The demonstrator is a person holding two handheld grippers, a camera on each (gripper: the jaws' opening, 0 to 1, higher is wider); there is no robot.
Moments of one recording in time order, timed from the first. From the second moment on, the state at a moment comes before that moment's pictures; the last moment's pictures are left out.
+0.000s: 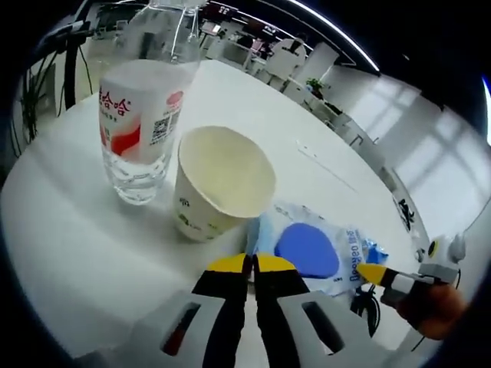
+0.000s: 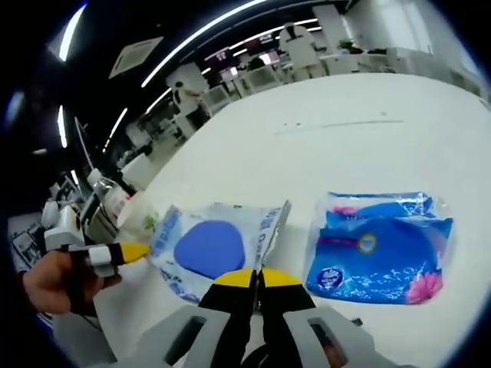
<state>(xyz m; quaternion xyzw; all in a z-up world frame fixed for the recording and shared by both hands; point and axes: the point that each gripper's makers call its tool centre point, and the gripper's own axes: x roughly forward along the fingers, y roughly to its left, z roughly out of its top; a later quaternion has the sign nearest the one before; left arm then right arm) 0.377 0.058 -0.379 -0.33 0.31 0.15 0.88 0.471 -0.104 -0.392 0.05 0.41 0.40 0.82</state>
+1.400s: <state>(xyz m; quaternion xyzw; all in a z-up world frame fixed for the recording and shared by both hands) 0.339 -0.008 -0.391 -0.32 0.33 0.13 0.88 0.461 -0.179 -0.372 0.05 0.39 0.36 0.84</state>
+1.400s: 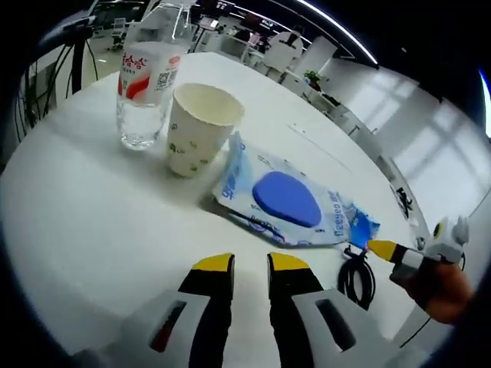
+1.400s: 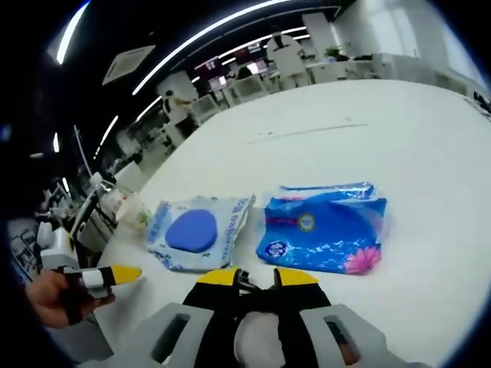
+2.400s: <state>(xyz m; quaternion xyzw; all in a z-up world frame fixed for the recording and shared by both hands) 0.372 -0.158 -0.383 -0.32 0.36 -0.04 0.87 0.440 -0.240 -0.399 0.08 0.43 0.33 0.84</state>
